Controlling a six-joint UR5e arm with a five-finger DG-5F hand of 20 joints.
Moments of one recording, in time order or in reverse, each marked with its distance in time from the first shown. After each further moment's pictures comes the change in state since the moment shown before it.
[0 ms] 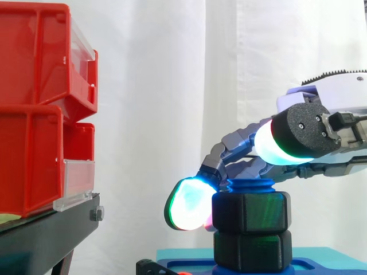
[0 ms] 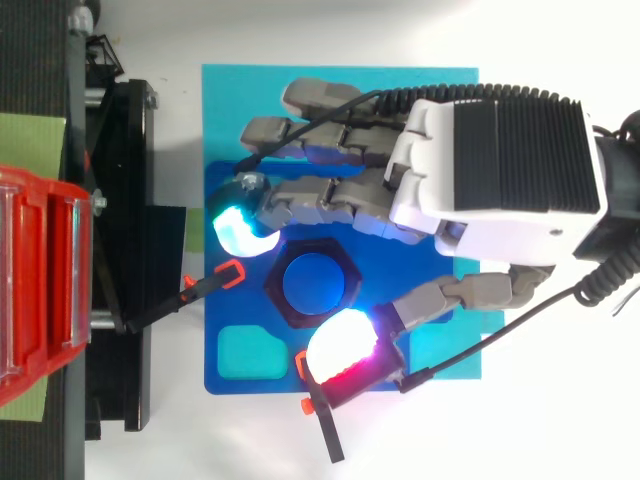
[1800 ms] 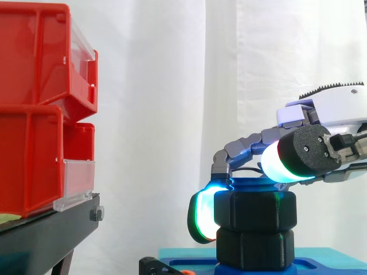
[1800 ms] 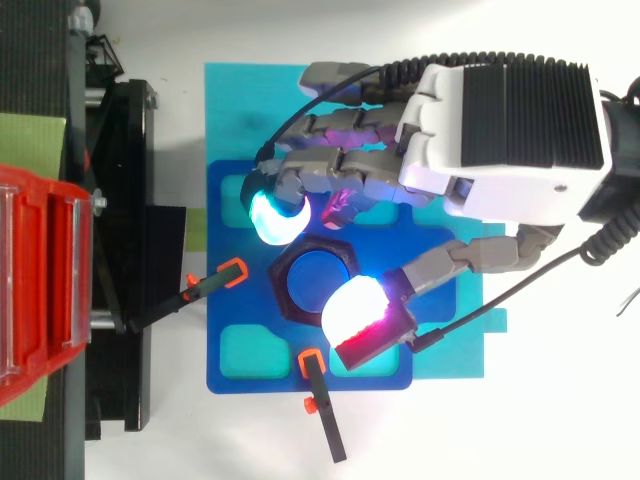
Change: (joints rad) arm -0.032 0.000 -0.002 -0.030 -0.016 0.003
